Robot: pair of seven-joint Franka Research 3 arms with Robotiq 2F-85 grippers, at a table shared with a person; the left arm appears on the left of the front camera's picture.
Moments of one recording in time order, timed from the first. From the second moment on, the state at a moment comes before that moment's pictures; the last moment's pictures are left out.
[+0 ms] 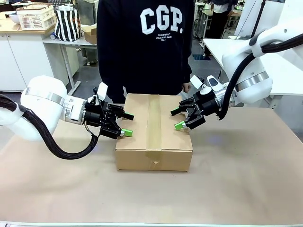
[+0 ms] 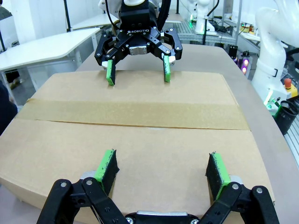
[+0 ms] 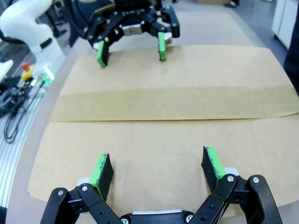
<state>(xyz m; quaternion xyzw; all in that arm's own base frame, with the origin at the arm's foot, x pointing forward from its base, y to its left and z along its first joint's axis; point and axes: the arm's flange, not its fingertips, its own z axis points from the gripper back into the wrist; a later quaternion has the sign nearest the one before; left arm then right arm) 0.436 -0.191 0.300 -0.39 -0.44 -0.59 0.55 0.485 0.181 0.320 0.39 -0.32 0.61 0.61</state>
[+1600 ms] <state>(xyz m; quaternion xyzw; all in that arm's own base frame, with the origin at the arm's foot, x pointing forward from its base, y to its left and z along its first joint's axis) 0.378 -0.064 0.457 -0.57 -0.20 -0.30 0.74 0.394 0.013 0.449 0.56 -0.15 0.20 0.79</state>
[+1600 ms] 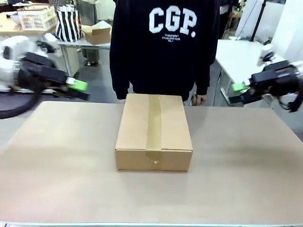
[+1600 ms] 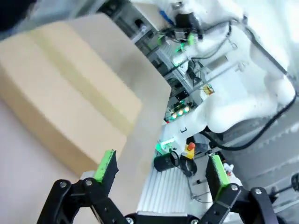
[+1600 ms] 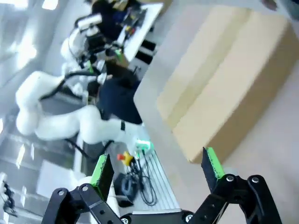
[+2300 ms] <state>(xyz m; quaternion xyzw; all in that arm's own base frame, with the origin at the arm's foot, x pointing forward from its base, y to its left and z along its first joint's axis) 0.365 -0.005 0.435 -0.60 -0.23 -0.23 0.73 0.377 -0.046 0.427 0.57 -0.18 0.12 0.79</state>
